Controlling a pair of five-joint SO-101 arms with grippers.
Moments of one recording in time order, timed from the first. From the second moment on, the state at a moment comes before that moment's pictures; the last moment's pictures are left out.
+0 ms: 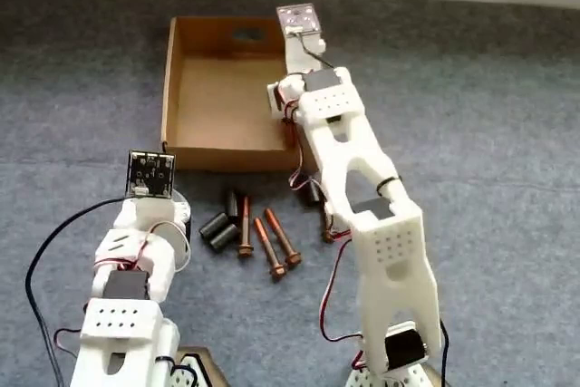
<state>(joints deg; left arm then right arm) -5.7 -70.0 90.1 27.8 -3.4 -22.4 43.3 -35.6 57.1 -4.5</state>
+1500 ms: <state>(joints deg) -5.7 -70.0 90.1 27.8 -3.4 -11.8 46.4 -60.9 77.4 -4.5</state>
